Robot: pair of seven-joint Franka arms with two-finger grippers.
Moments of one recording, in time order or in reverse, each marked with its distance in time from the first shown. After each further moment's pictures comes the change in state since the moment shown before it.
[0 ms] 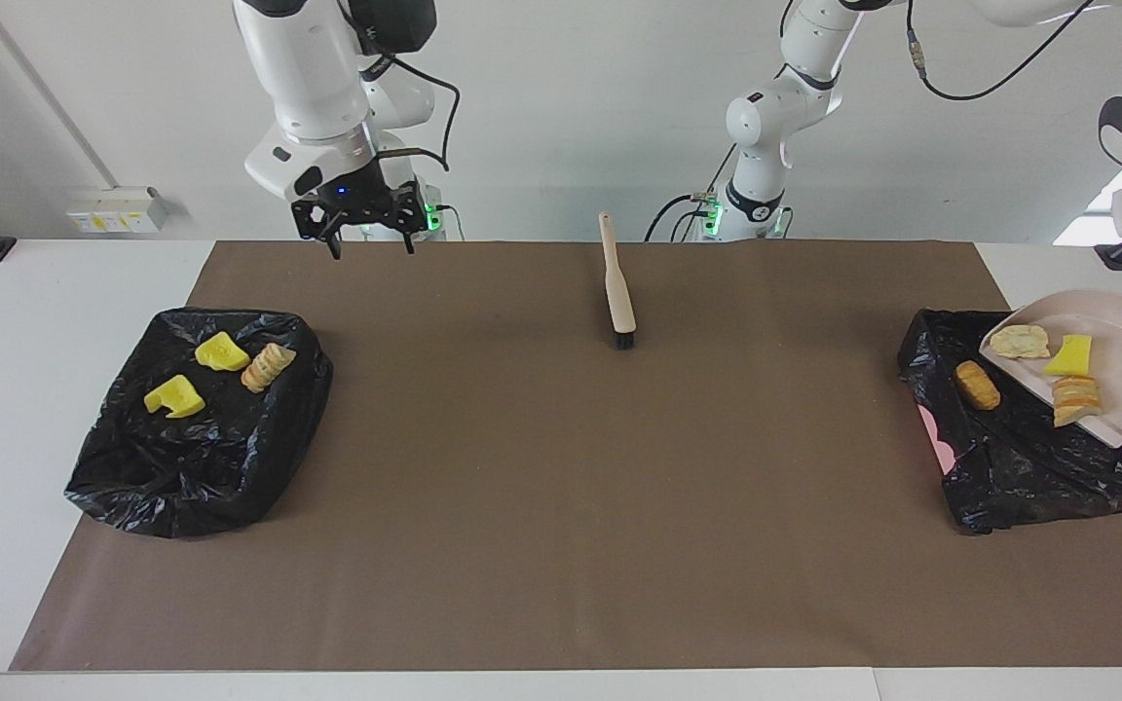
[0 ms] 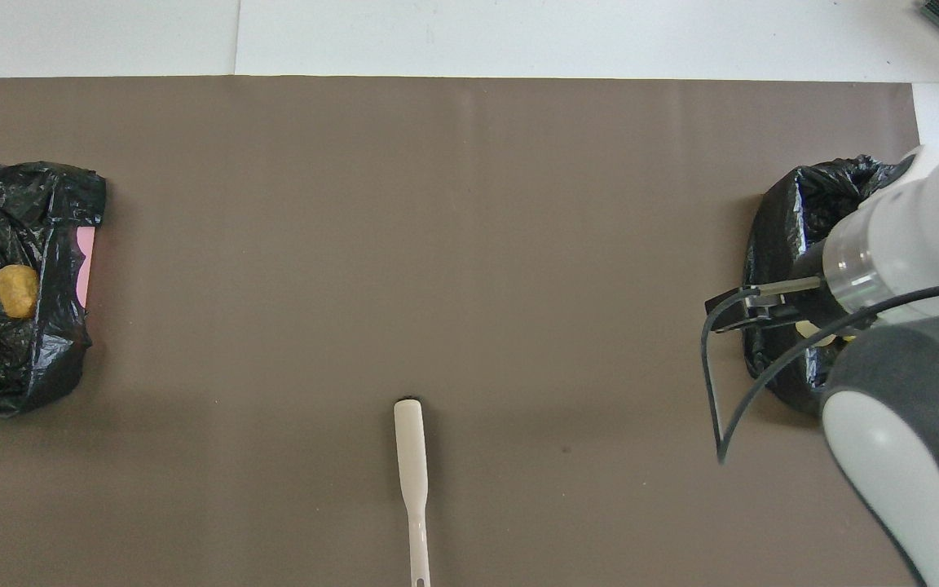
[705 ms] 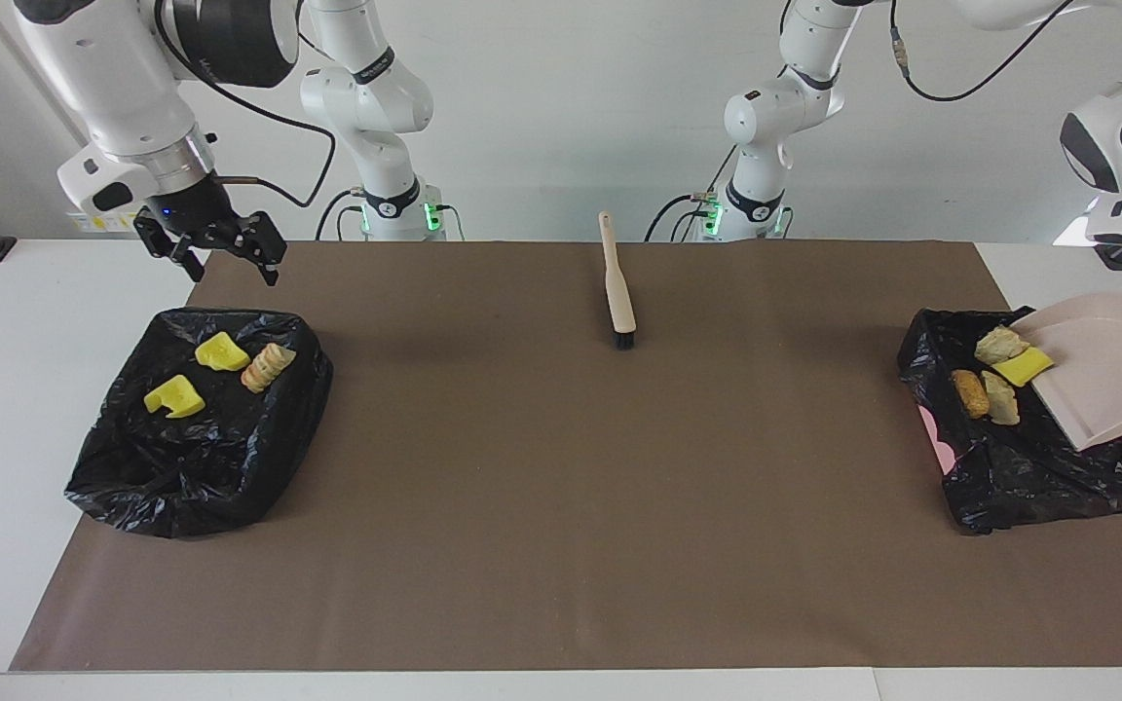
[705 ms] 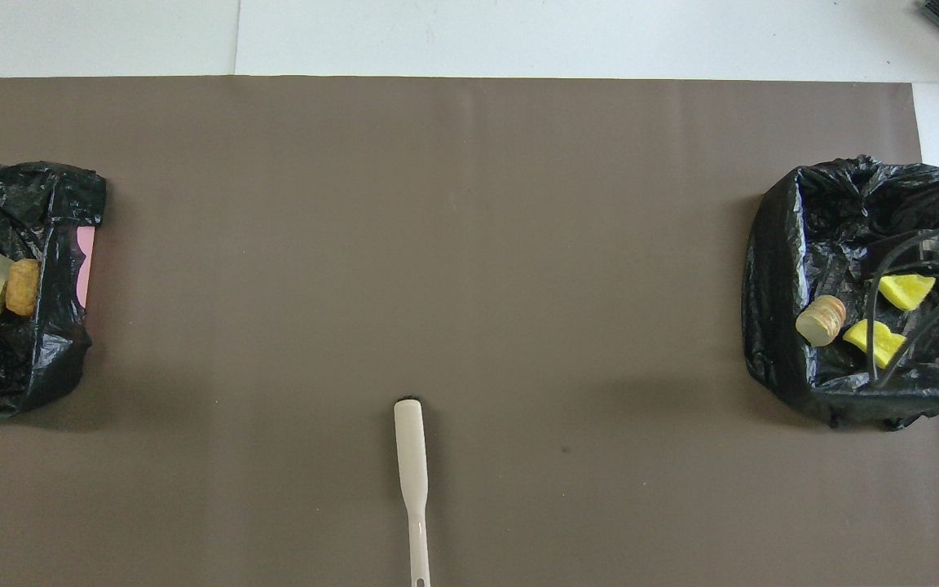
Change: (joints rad) left arm -0.099 -0.014 -0.004 -0.036 0.234 0.146 0.180; right arm -0.229 0.034 -0.025 0.039 -0.025 0.095 -0.117
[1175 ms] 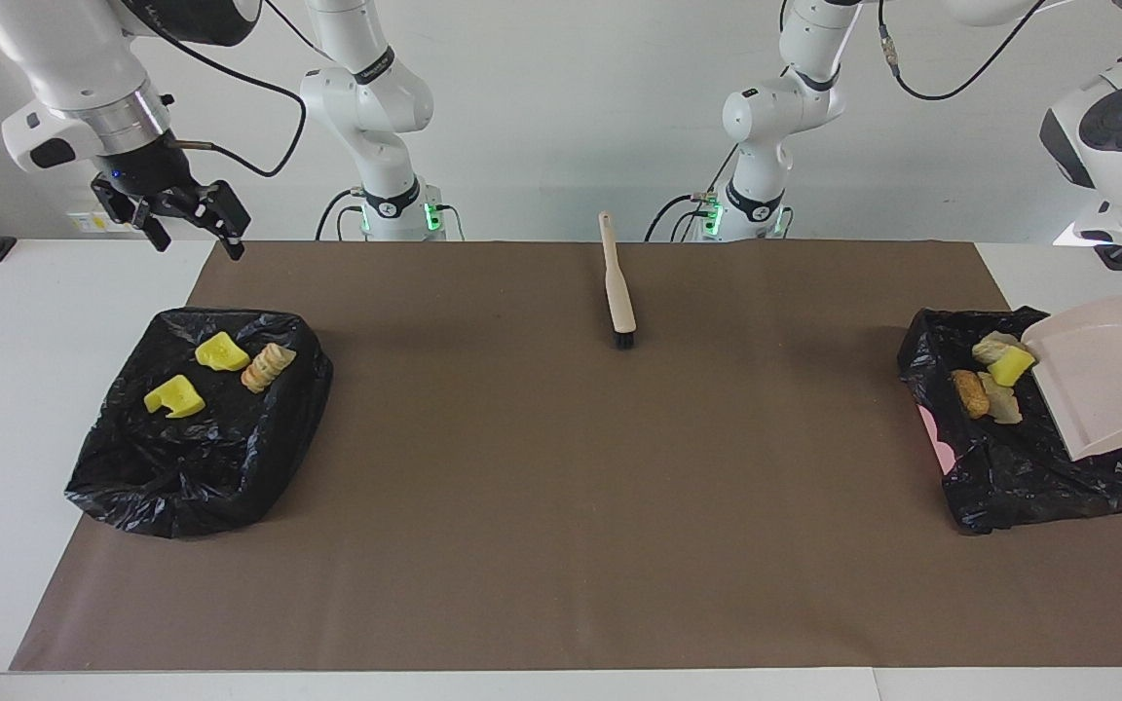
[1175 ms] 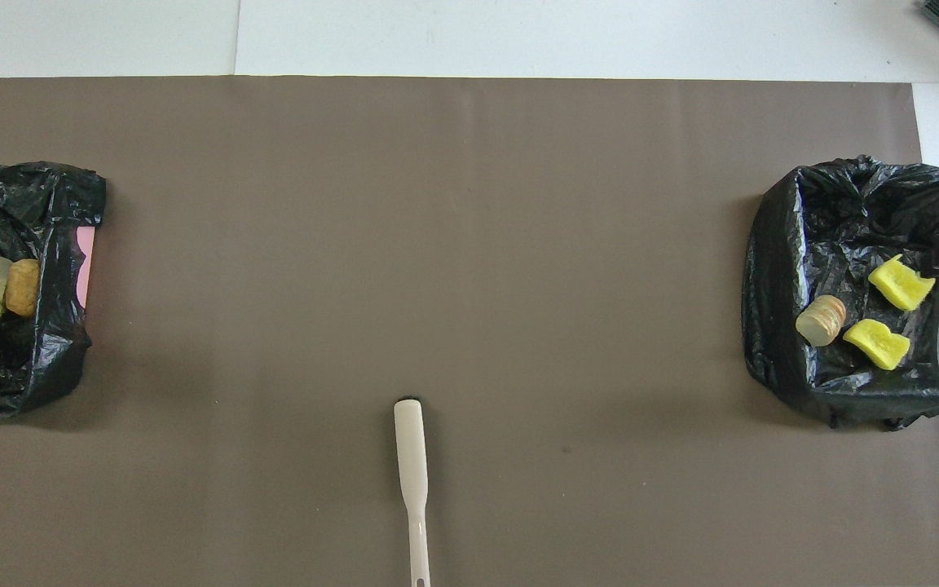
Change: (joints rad) left arm -0.089 -0.002 -0.003 0.083 0.066 -0.028 0.021; right arm 0.025 -0.001 -0.061 0.091 0.008 -0.116 0.087
